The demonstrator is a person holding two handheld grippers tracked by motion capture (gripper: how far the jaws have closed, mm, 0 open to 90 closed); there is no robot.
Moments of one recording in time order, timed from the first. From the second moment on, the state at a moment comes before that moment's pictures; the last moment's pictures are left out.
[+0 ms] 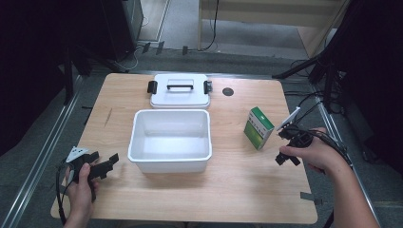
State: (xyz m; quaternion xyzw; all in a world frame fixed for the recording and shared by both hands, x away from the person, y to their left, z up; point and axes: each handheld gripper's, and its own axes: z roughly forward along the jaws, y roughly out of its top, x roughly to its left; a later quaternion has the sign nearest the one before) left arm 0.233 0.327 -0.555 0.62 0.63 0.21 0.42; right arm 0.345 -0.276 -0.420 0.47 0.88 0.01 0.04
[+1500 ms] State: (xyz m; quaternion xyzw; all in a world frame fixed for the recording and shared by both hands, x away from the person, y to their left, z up) left arm 0.226 0.300 -0.551 0.66 0.56 0.36 0.35; right arm 0.414 -0.212 -0.380 0.47 0.88 0.03 0.09
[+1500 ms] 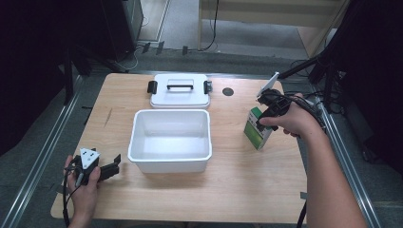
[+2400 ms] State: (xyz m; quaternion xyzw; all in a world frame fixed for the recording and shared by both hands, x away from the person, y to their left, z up) left arm 0.225 0.308 -0.550 0.65 0.54 0.34 0.41; right arm 0.434 -0.204 -0.397 0.47 0.88 0.06 0.06
